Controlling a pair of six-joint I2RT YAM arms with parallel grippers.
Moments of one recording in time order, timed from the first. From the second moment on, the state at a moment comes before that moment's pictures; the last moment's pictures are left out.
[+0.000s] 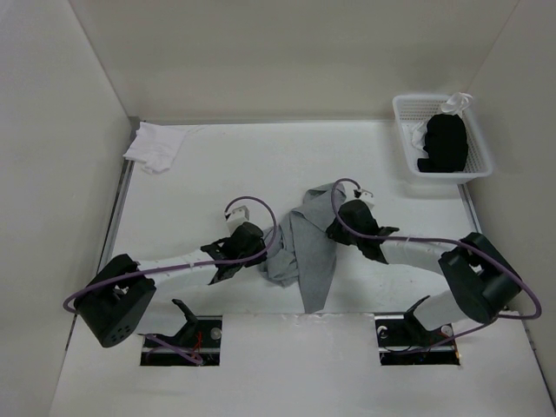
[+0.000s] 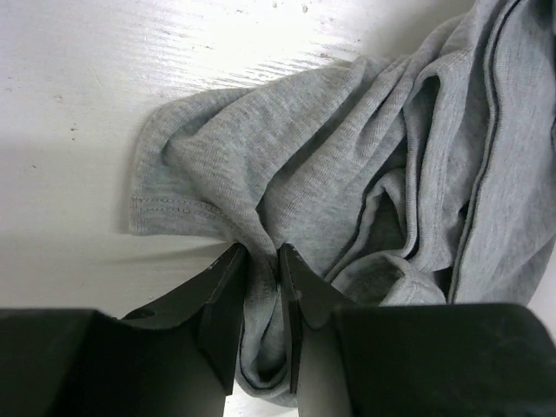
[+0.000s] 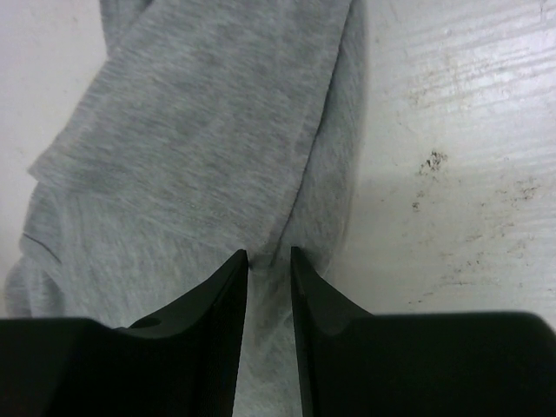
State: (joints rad) left arm -0.80 1.29 0.46 0.00 -0.29 -0.97; right arm 0.62 1.44 0.58 0.13 0.22 0.84
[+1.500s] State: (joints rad) left arm -0.20 1.73 1.19 0.27 -0.21 -0.88; right arm 0.66 0.60 0.28 -0.15 0.12 0.88
